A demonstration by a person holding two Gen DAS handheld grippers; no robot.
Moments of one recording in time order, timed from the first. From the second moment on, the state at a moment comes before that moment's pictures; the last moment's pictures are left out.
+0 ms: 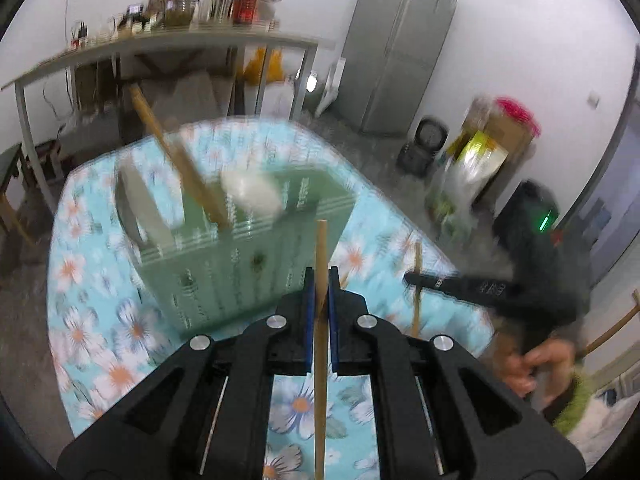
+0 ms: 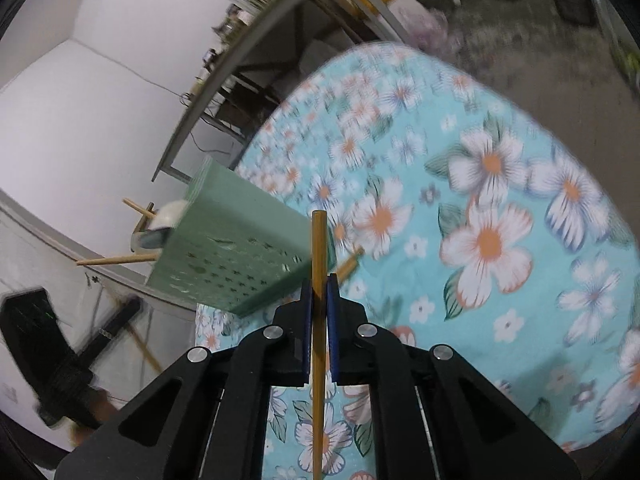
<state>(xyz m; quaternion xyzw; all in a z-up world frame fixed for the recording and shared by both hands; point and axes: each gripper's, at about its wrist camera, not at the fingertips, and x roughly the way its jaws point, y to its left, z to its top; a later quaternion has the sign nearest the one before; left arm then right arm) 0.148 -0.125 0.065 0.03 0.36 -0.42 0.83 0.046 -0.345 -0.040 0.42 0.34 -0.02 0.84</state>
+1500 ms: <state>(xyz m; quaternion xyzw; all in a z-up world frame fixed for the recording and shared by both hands) 0.242 -0.137 0.129 -0.07 0.25 -0.40 0.88 0.024 -0.356 0.012 0.36 0.30 -0.05 0.88</state>
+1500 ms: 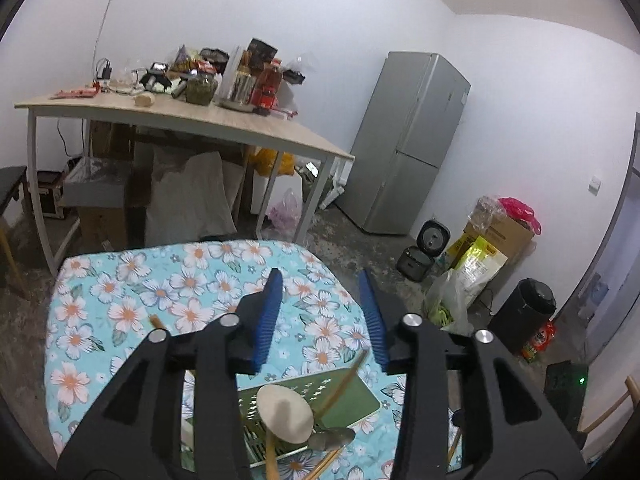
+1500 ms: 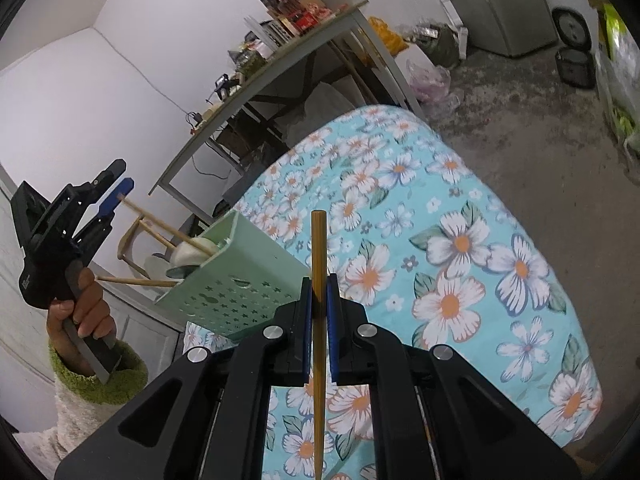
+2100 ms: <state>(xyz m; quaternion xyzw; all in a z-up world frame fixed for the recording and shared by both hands) 0.178 -0.037 0.112 -0.07 0.23 -0.37 0.90 0.047 -0.329 0.204 0.17 0.11 -0.03 0.98</state>
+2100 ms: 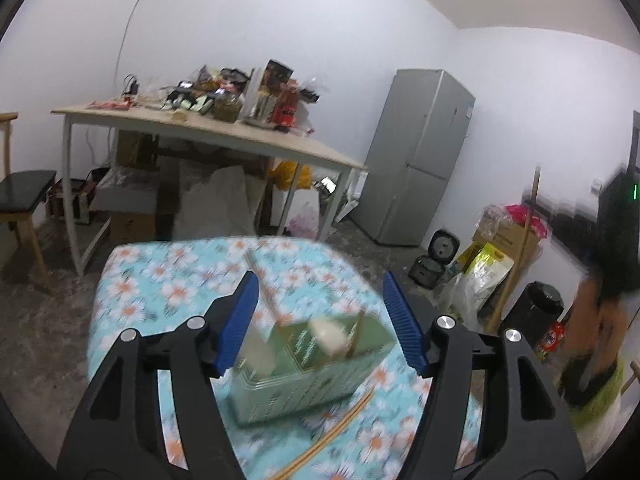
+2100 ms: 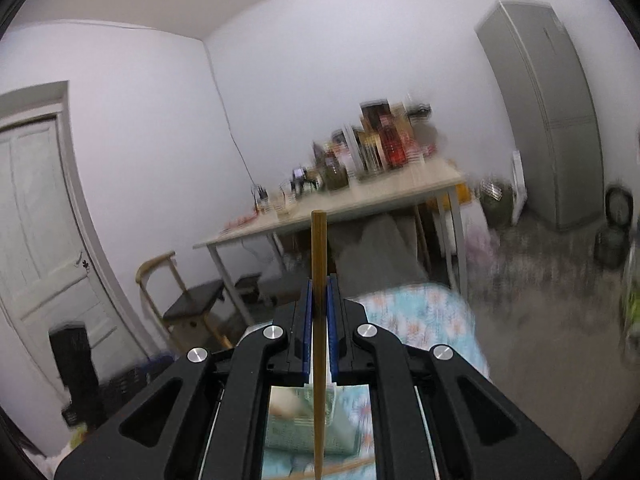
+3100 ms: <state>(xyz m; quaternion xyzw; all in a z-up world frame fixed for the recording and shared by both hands) 0.163 0.009 0.002 -0.06 0.36 -0.32 0.88 0.178 -0.275 0.133 0.08 0.20 -0.03 0.98</state>
